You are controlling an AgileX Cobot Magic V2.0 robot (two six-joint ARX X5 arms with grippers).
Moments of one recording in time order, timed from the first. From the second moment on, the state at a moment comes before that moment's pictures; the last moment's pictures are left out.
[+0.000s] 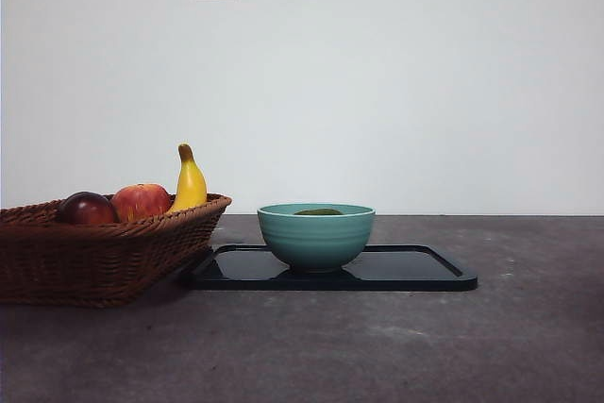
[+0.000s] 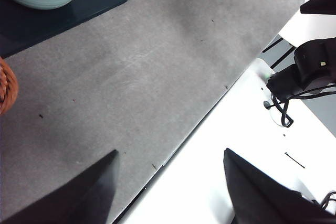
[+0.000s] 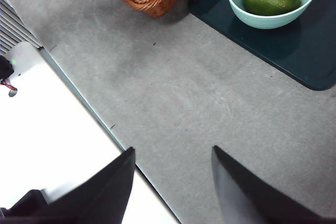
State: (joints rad) left arm -0.50 0.73 0.88 -0.93 0.57 -0.06; right arm 0.67 0.70 0.92 -0.98 -0.29 0.11
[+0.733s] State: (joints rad) left arm -0.50 0.73 0.88 -0.93 0.57 -0.06; right arm 0.67 0.70 0.92 -0.98 -0.29 0.11
